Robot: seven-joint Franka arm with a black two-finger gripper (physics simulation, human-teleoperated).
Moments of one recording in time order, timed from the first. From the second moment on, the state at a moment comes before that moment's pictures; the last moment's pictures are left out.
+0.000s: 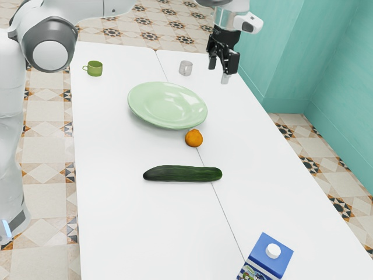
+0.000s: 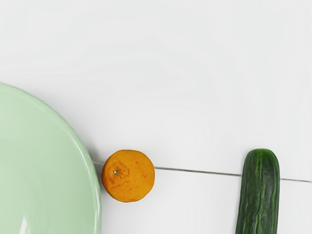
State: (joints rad) arm -0.12 0.14 0.26 -1.27 -0.08 1.47 0.02
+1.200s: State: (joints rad) arm -0.19 0.31 0.25 -1.53 -0.13 1.73 -0.08
